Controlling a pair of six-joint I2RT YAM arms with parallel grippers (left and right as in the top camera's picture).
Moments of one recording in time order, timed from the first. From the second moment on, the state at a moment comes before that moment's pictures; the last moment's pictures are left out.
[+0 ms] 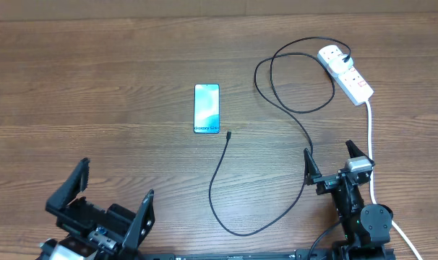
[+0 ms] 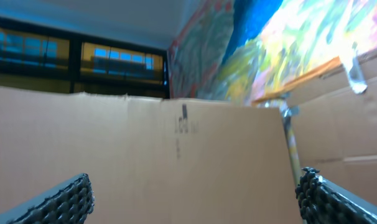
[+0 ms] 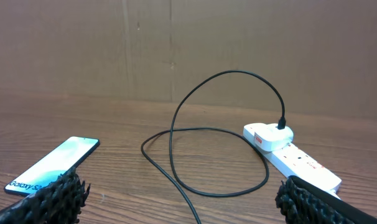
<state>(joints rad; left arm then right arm) 0.11 0.03 0.35 0.52 0.48 -0.38 0.07 0.01 0.02 -0.03 -0.12 -0.01</state>
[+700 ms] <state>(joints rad) 0.11 0.66 1.07 0.06 0.91 -0.43 0.07 0.01 0.02 -0.03 -0.12 -0.01</state>
